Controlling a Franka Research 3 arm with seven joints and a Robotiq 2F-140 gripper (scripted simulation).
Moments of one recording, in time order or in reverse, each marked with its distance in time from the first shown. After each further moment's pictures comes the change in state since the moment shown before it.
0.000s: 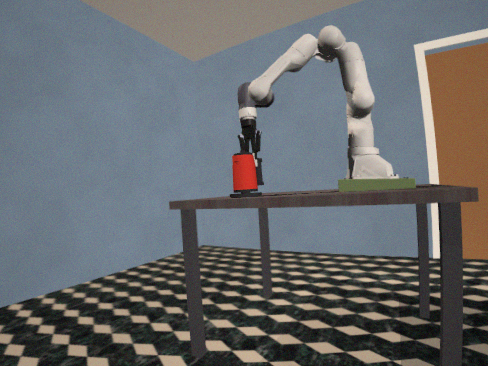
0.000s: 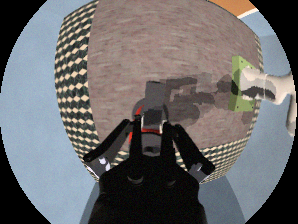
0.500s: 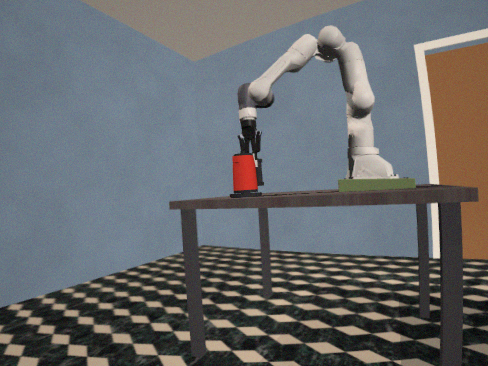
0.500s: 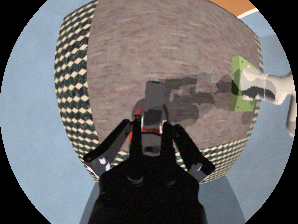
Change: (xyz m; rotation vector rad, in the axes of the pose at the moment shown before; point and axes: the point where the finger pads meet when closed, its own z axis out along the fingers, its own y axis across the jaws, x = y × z) arm 0.000 0.000 0.003 -0.001 0.000 0.000
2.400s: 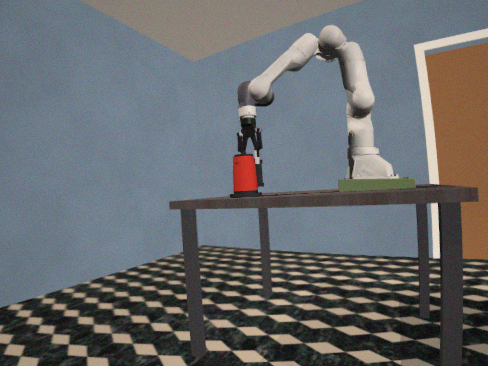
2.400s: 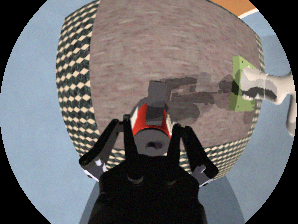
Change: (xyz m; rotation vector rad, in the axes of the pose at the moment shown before) arm -0.002 -0.003 -0.010 0.013 -0.004 -0.001
